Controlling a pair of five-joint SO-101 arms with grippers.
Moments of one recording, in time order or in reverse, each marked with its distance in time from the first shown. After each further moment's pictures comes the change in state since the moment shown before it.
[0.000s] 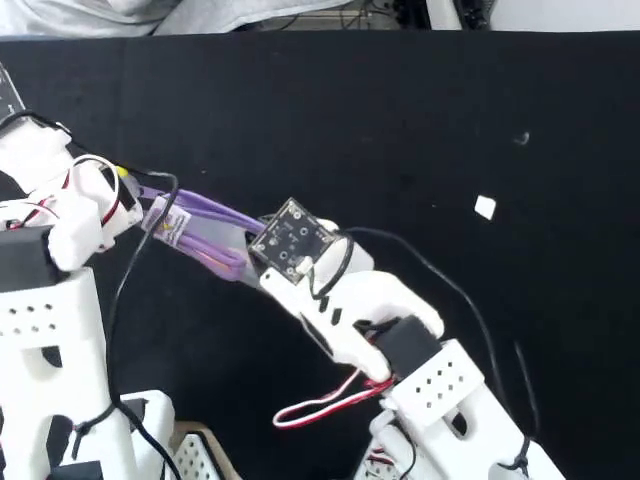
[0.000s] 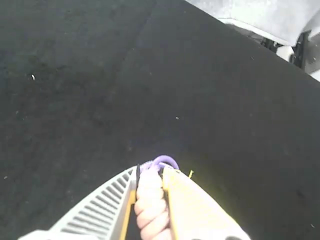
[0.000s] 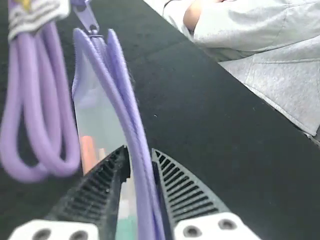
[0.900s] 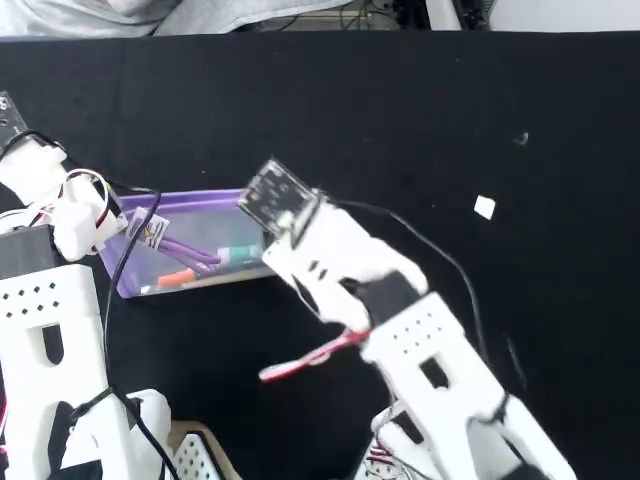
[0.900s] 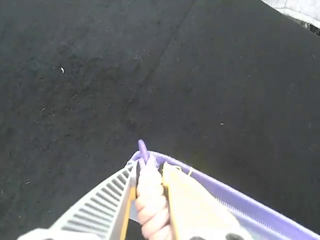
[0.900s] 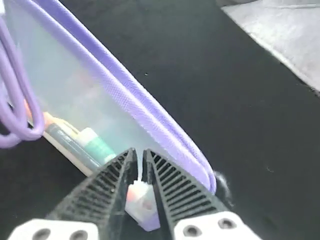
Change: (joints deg) left arm -3.7 -0.3 17.7 -14.1 -3.7; right arm 0.9 19.1 -13.8 6.3 2.2
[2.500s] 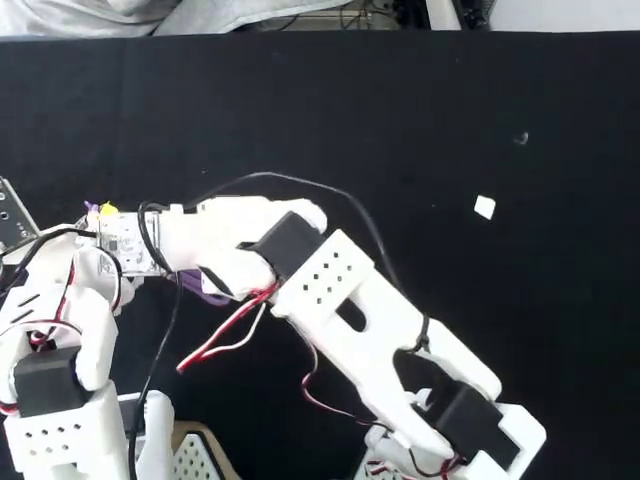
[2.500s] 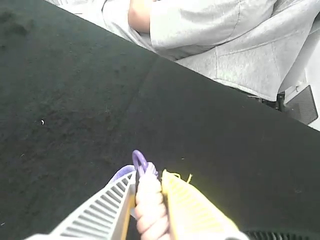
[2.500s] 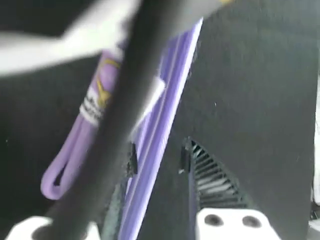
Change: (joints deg) left arm 4.4 -34.1 18.0 -3.9 0.1; right arm -15.7 27.3 -38.6 27.2 26.5
